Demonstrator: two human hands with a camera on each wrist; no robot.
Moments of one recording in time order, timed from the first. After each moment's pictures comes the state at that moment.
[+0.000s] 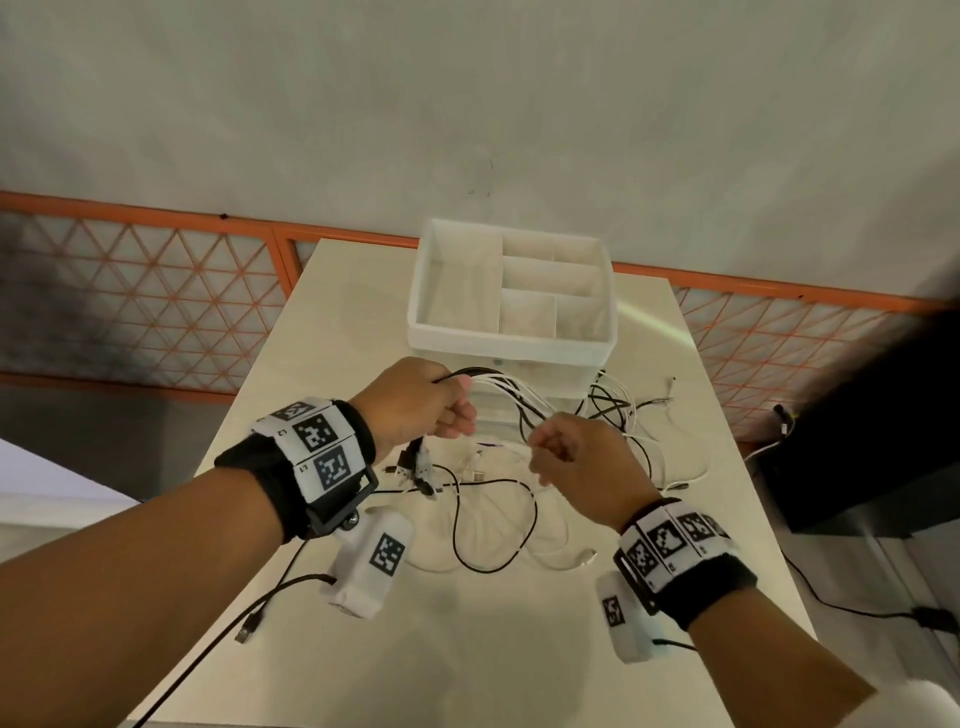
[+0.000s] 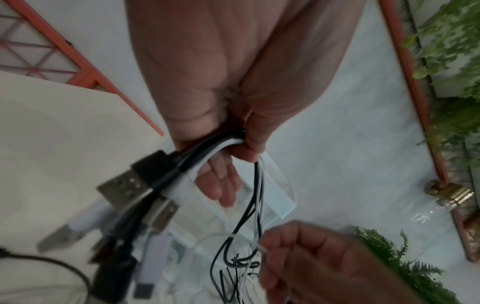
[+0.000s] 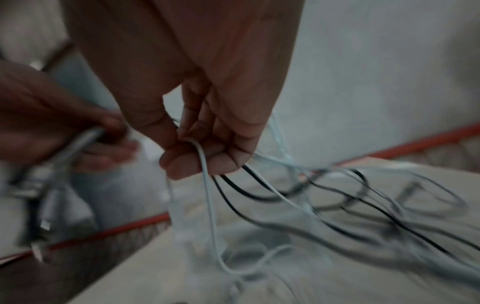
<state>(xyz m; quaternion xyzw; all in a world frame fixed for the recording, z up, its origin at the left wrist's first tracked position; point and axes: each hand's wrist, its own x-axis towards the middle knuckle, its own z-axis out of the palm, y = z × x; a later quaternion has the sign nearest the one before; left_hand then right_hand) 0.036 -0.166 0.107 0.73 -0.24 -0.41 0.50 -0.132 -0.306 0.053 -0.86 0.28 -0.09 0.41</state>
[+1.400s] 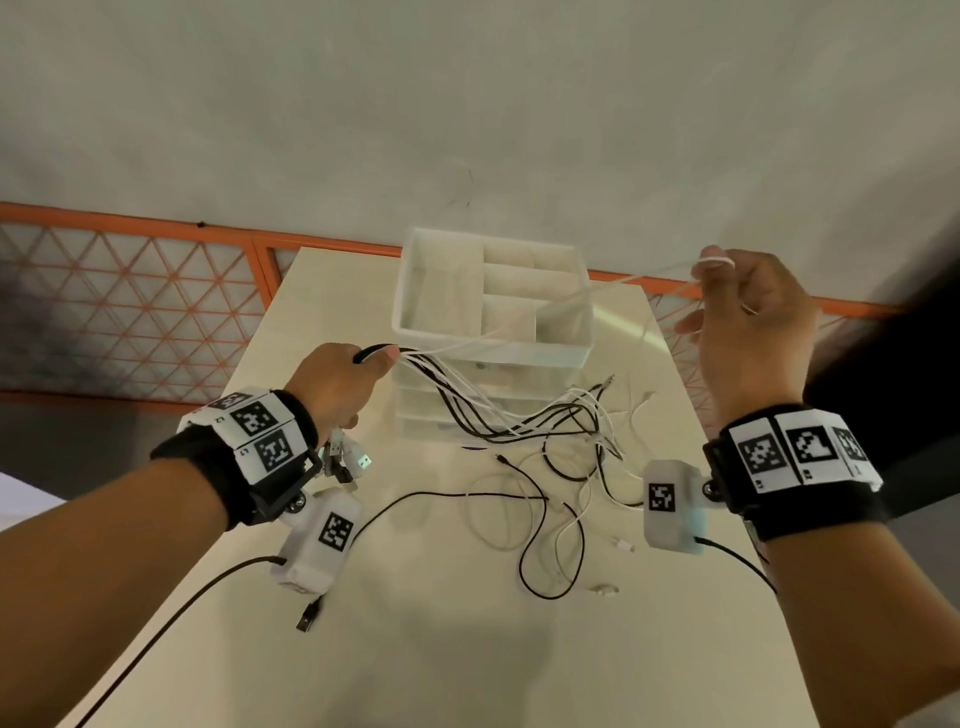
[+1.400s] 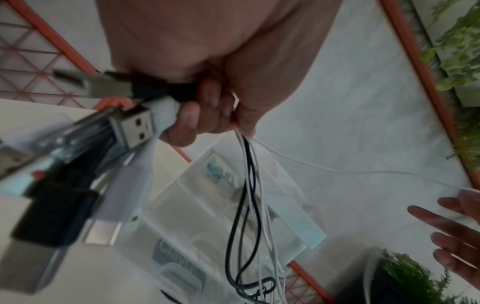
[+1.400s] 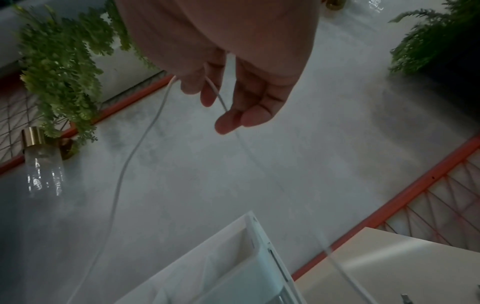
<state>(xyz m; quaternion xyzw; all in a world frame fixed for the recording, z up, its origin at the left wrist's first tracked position) 0.078 -0.142 0.103 0.82 -0.16 -0.28 0.47 -0.148 -0.364 0.176 -0.70 0.39 -0.50 0.34</state>
